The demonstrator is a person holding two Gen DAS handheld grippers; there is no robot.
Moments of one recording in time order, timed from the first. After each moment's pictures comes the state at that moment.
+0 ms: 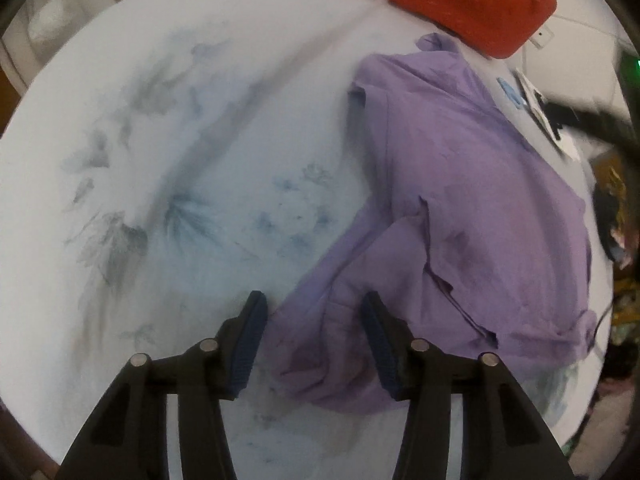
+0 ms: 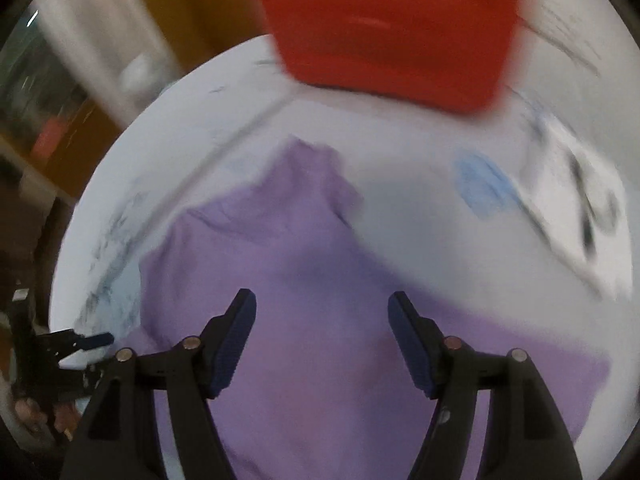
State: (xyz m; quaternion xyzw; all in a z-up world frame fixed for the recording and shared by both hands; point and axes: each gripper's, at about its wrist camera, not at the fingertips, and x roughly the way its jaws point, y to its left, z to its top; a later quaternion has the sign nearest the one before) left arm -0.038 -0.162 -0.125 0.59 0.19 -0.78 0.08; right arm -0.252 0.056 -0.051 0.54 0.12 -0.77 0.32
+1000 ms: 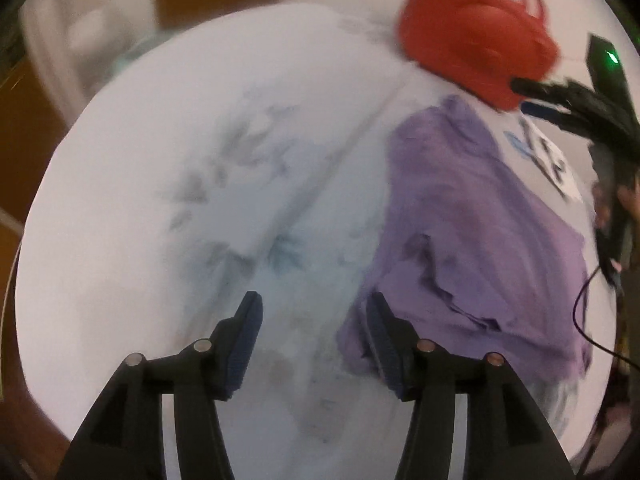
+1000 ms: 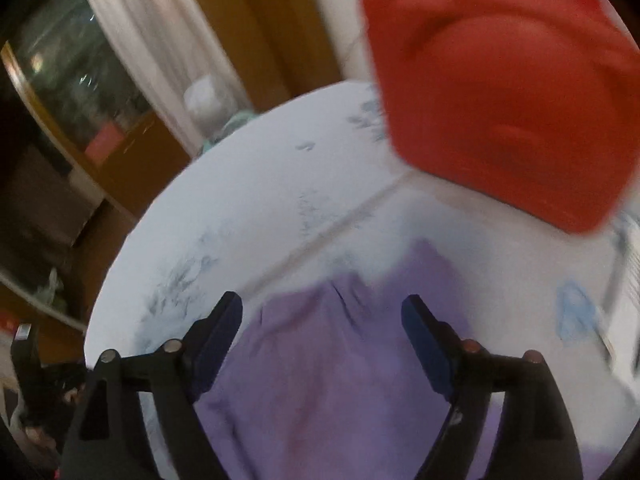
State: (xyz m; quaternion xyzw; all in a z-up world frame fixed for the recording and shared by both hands) left arm -0.016 -0.196 -0.076 0.54 0.18 -0.82 0.09; right arm -0.262 0.004 -0.014 0.47 0.07 -0.79 0.39
